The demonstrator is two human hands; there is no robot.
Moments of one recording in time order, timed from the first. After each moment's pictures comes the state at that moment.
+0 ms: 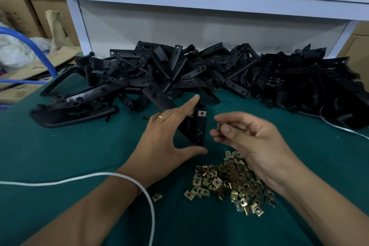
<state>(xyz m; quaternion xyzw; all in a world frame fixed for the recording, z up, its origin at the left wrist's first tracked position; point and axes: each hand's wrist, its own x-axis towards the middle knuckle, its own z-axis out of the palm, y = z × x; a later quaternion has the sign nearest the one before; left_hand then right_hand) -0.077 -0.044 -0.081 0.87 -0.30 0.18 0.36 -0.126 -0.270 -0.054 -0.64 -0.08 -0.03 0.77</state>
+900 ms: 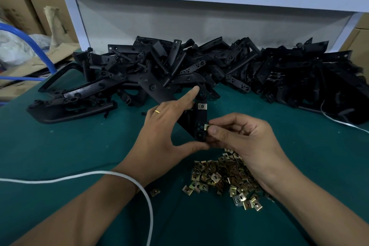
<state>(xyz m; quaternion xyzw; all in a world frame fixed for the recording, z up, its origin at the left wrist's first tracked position) -0.086 -0.046 -0.077 0.84 -0.32 0.21 0.37 -0.132 -0.254 -0.055 -0.66 -0.04 -0.05 0.75</state>
